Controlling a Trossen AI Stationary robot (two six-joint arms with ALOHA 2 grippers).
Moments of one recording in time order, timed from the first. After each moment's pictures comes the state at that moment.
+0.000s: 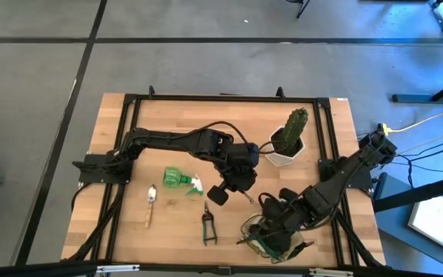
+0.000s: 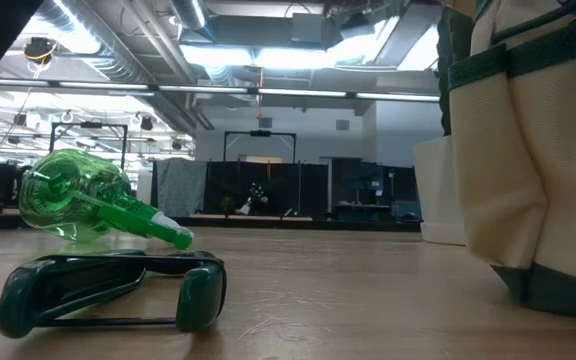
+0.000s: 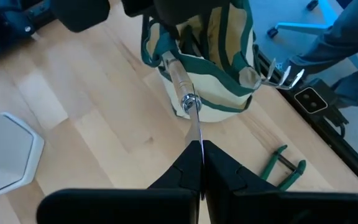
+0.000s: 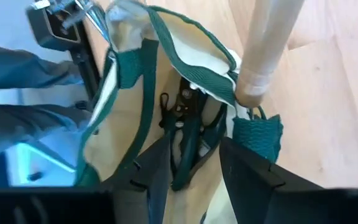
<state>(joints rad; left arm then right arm) -0.12 2.14 2.35 -1.20 0.31 0.41 0.69 1.65 1.43 -1.02 0.06 1.01</state>
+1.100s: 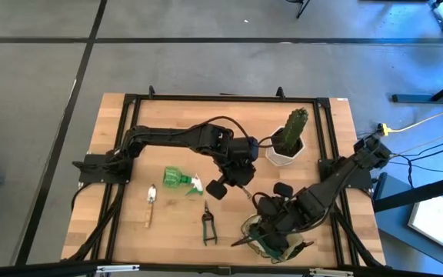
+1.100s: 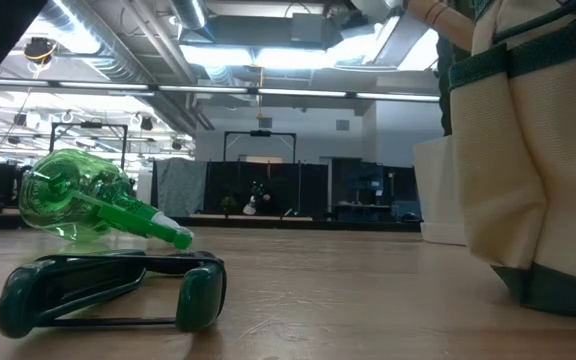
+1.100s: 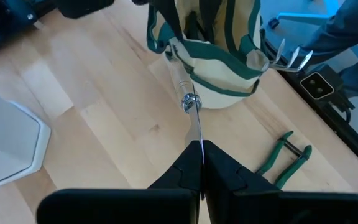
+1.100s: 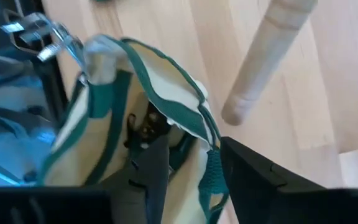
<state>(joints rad) -0.09 2.14 2.35 -1.24 0.32 0.47 0.67 1.73 1.56 -1.16 0.18 0.89</state>
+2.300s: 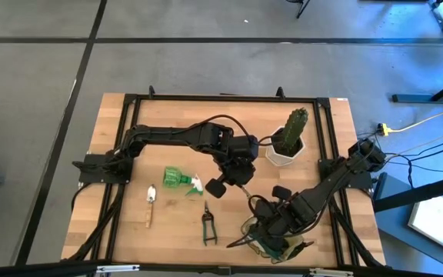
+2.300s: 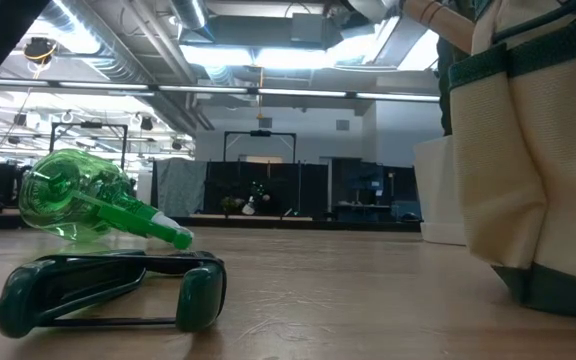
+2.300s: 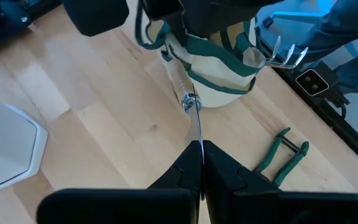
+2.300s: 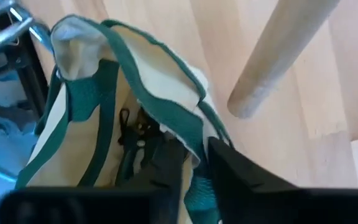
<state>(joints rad) -0.07 2.14 2.35 -1.25 0.34 0.50 0.67 1.79 1.55 -1.16 0.15 0.93</state>
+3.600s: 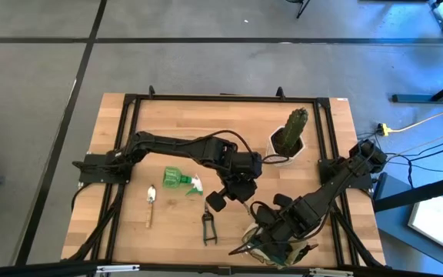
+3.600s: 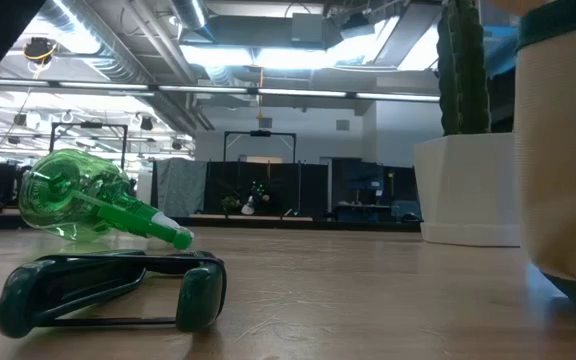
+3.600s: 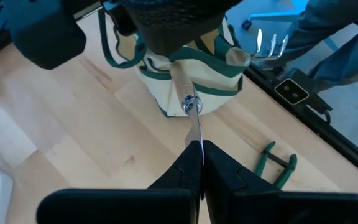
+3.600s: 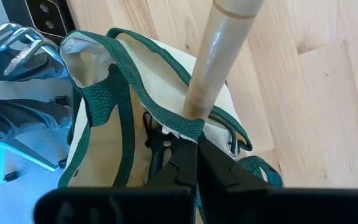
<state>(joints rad) -0.15 2.18 2.34 -1.18 0.38 0.53 0.70 1.79 1.55 -1.08 0.08 1.01</state>
